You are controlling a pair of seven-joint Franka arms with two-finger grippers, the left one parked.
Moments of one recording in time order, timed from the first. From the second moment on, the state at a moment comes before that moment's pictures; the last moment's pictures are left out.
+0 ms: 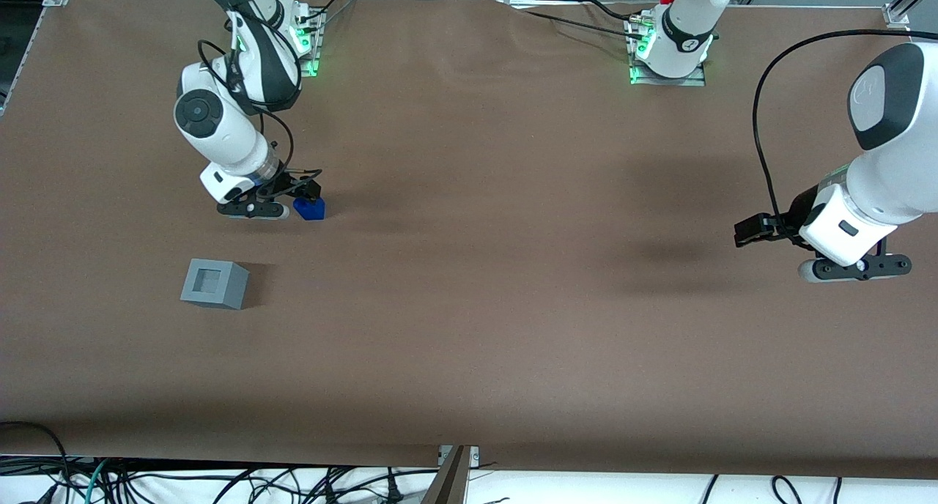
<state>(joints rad) 0.18 0.15 0.11 -2.38 0.00 2.53 0.34</state>
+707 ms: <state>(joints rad) 0.19 0.25 0.12 -2.40 0.00 2.62 0.34</state>
